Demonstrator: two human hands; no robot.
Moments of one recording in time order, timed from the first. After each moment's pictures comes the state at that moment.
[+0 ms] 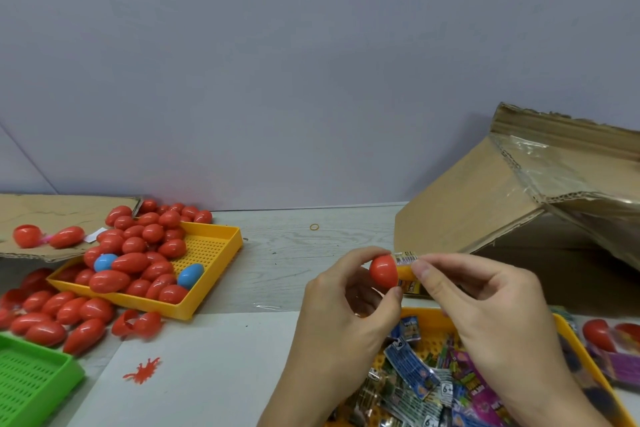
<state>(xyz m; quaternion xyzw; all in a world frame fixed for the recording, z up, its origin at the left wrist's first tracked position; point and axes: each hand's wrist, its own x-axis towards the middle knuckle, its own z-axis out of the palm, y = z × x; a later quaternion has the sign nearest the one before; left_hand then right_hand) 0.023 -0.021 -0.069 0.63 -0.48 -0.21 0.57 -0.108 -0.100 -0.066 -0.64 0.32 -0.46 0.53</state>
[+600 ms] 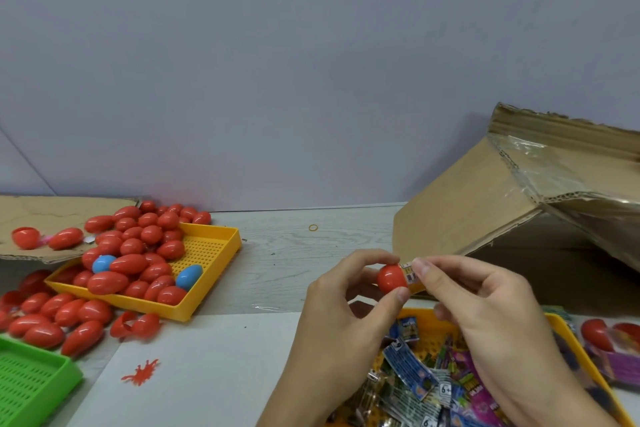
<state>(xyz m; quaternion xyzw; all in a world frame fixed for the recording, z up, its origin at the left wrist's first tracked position) 0.023 -0.021 -0.070 0.61 -0.48 -0.24 0.57 -0.106 -0.101 -0.063 -0.58 0.31 -0.42 0.62</state>
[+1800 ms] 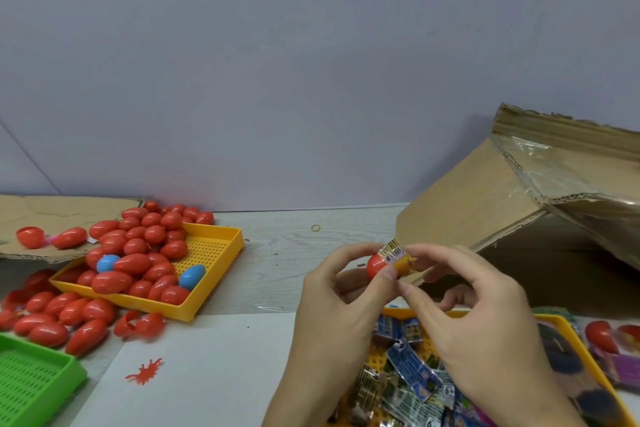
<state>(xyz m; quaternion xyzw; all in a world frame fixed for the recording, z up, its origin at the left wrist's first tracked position) 0.021 -0.023 -0.064 0.55 -0.40 -0.31 0.66 -0.103 -0.098 -0.076 -0.76 0.29 -0.44 0.38</state>
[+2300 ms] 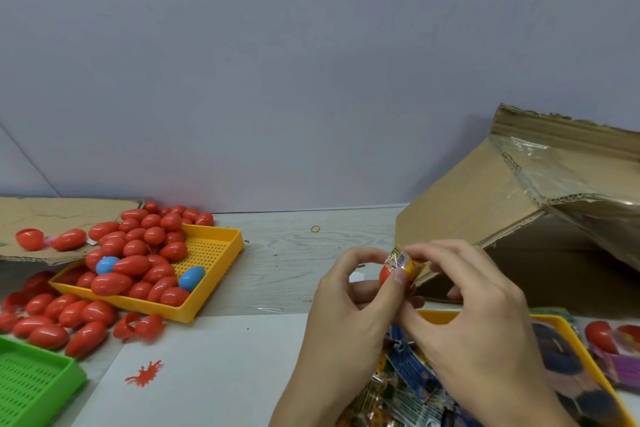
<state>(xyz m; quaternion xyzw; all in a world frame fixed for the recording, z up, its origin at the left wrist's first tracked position) 0.016 -0.026 -0.067 0.57 -0.39 -0.35 0.63 -0.100 -0.093 -0.072 -0.81 0.30 -0.45 0.22</state>
